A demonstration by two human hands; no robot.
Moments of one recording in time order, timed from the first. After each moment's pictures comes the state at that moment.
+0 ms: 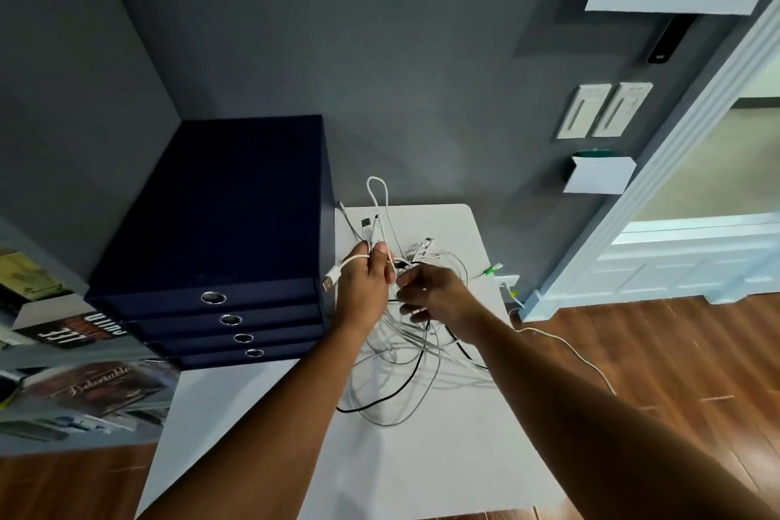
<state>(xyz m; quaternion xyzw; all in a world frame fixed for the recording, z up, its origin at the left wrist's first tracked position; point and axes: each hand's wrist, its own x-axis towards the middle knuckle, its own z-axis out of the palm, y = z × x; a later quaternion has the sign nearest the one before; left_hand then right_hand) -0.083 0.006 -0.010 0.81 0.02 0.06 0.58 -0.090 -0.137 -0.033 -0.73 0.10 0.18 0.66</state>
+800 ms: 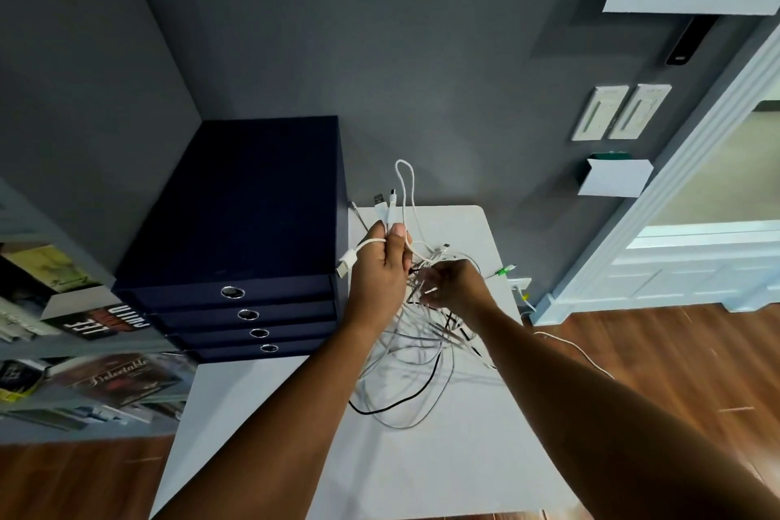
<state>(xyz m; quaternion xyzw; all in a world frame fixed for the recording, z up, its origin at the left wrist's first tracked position) -0.093 0.006 0.020 0.71 -0.05 0.06 0.70 -0.068 -0.138 -0.049 -0.81 0.15 0.11 0.56</state>
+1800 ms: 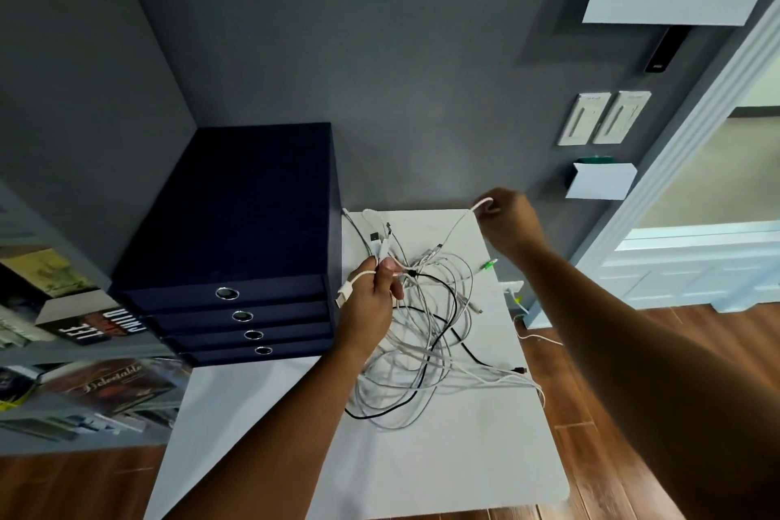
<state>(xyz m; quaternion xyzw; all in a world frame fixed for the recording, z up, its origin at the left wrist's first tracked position) -0.105 0.014 -0.025 0.76 -0.02 0.02 0.65 -0.047 -0.204 0.049 -0.91 0.11 -0.12 0.39</state>
